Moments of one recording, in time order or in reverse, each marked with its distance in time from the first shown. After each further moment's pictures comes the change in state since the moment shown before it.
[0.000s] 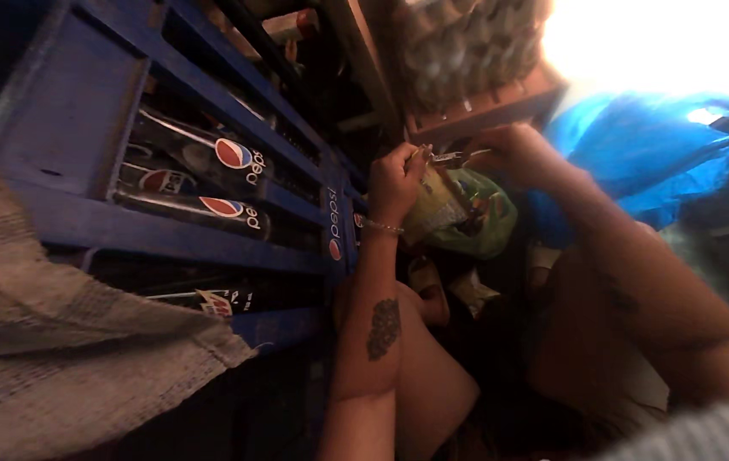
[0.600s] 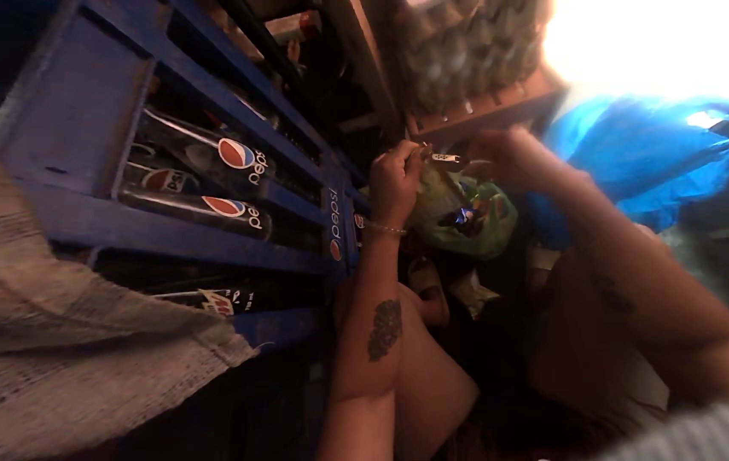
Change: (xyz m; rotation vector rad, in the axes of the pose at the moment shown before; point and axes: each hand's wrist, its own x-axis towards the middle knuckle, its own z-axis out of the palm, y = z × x) left_hand 0.000 -0.006 0.004 0.035 0.104 0.107; right_hand 0.001 -0.003 0.002 0.055 -0.061 0.050
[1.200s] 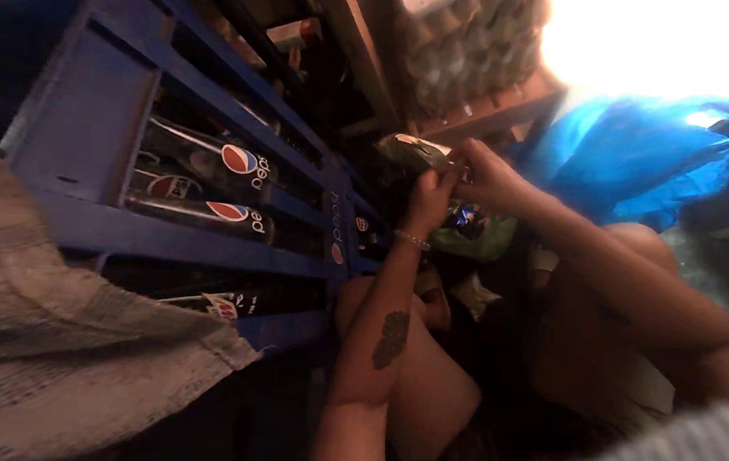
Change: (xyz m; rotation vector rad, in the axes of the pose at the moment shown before) left_hand -0.014 0.032 0.030 -0.555 -0.280 -0.431; right_hand -0.003 -0.026 0.036 0.229 0.071 0.058
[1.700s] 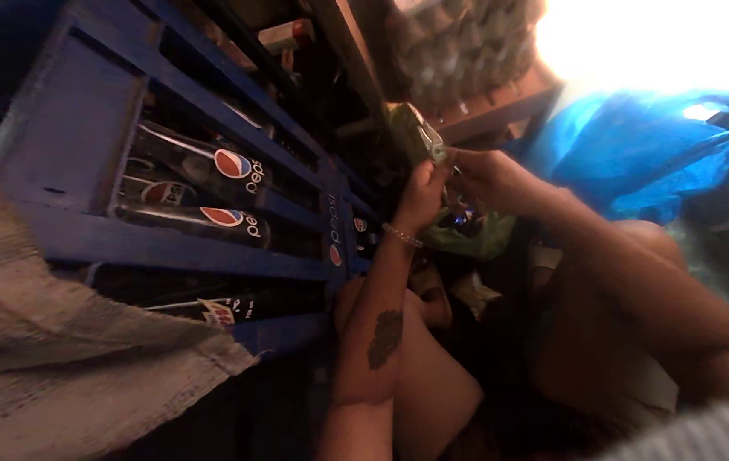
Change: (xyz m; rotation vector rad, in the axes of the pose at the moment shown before) left_hand 0.001 0.010 -0.009 -0.087 -0.104 0.044; right_hand -0.009 -0.011 -0.015 0.020 -0.131 -0.106
